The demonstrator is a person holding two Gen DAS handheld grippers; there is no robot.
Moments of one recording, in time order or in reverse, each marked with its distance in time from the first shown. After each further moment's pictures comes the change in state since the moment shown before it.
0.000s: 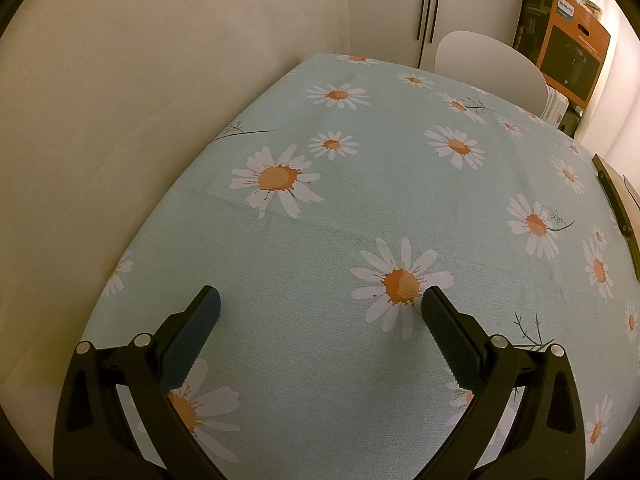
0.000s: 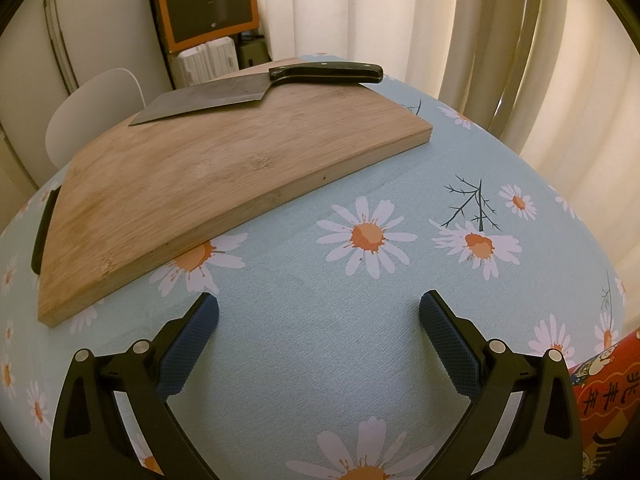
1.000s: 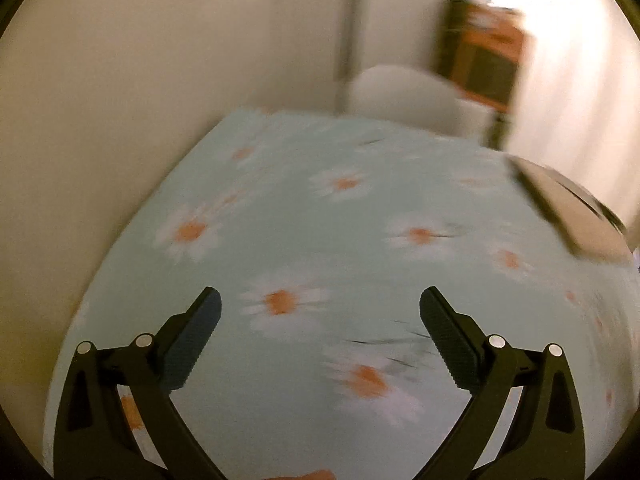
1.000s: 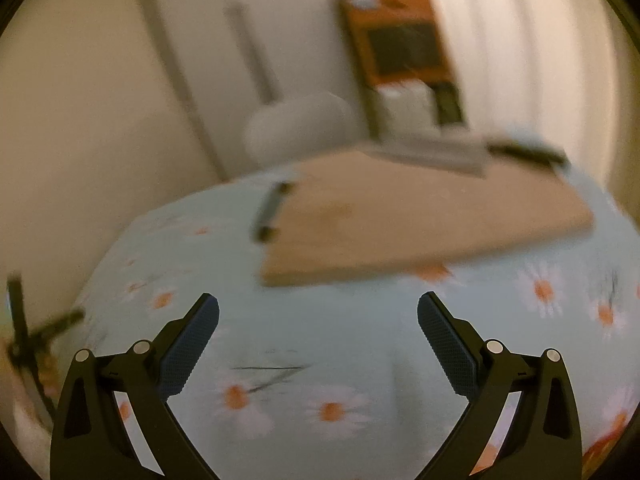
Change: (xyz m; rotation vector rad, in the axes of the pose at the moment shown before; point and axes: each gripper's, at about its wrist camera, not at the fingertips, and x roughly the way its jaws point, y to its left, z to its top) left arm -0.051 -0.038 -0.019 0.195 -0.224 -0.249; right arm -0.101 0.035 -0.040 -0.404 -0.231 0.729
